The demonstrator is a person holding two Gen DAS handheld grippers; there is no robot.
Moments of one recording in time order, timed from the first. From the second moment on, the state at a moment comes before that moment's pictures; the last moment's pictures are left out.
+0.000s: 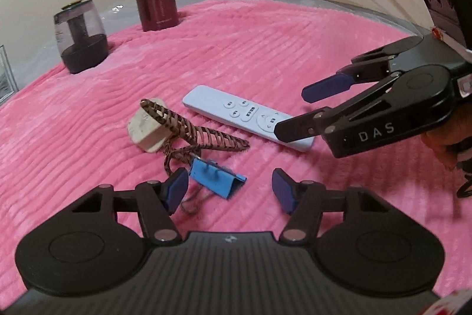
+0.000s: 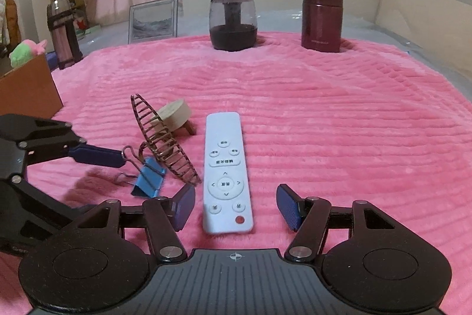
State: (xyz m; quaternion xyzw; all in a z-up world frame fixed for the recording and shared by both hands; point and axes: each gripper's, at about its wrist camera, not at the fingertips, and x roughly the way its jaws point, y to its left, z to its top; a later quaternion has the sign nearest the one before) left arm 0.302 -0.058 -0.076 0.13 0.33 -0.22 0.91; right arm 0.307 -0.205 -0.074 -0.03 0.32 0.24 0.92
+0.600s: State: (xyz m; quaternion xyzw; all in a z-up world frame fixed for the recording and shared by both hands) left arm 0.327 -0.058 -0.090 0.14 0.33 -0.26 0.90; right arm 0.316 -0.206 -0.083 -0.03 0.33 0.24 0.91
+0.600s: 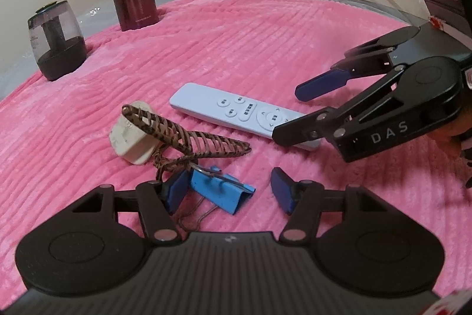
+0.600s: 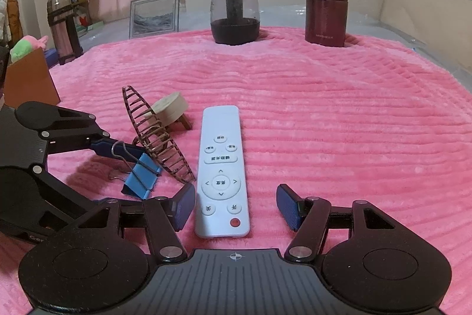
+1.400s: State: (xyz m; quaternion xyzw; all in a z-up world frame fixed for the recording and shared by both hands) left arm 0.273 -0.049 -0.080 0.09 0.36 -0.20 0.91; right arm 0.320 -0.187 -0.085 -0.06 0.35 0.24 0.91
